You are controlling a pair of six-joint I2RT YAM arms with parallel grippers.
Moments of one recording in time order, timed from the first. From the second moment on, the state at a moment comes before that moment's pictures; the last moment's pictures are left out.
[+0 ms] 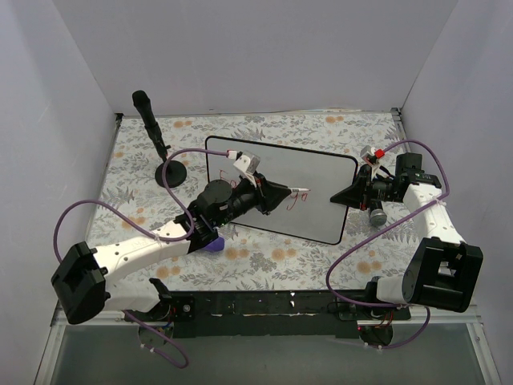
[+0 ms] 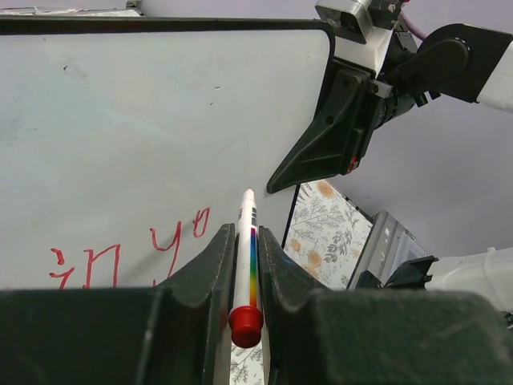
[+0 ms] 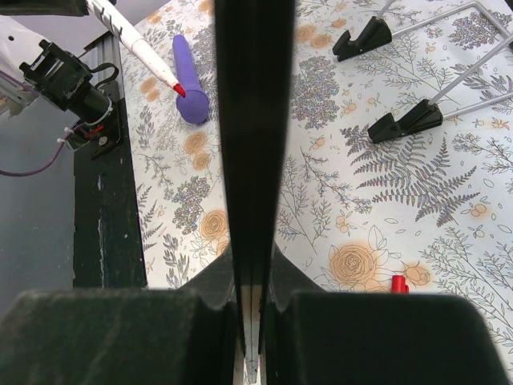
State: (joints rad) left arm -0.92 1.23 0.80 0.45 0.04 -0.48; right arm -0.15 1.32 0.95 -0.85 -1.38 -0.82
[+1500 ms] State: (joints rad) left arm -0.92 1.33 0.80 0.44 0.01 -0.48; right arm -0.15 1.32 0.95 -0.85 -1.38 -0.82
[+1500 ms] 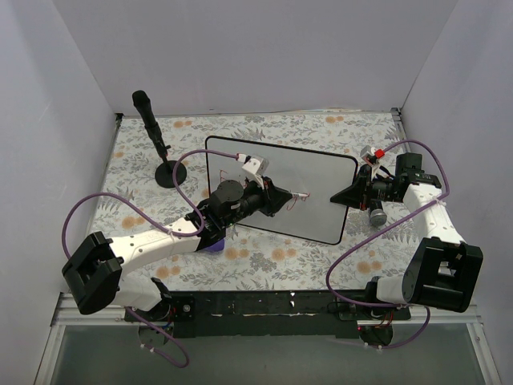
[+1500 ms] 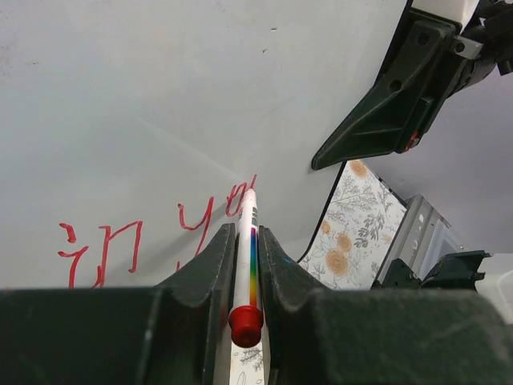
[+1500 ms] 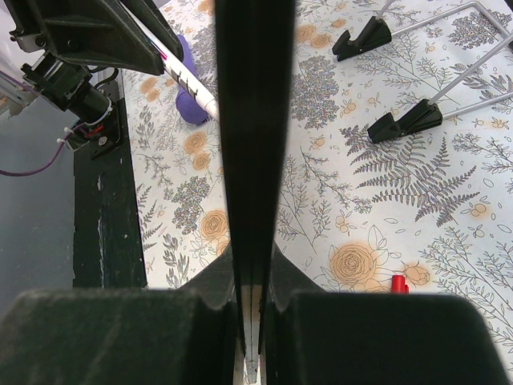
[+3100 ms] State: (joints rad) left arm -0.92 1.37 0.82 0.50 0.04 -0.50; right arm -0.15 1.32 0.95 -0.85 -1.38 -0.82
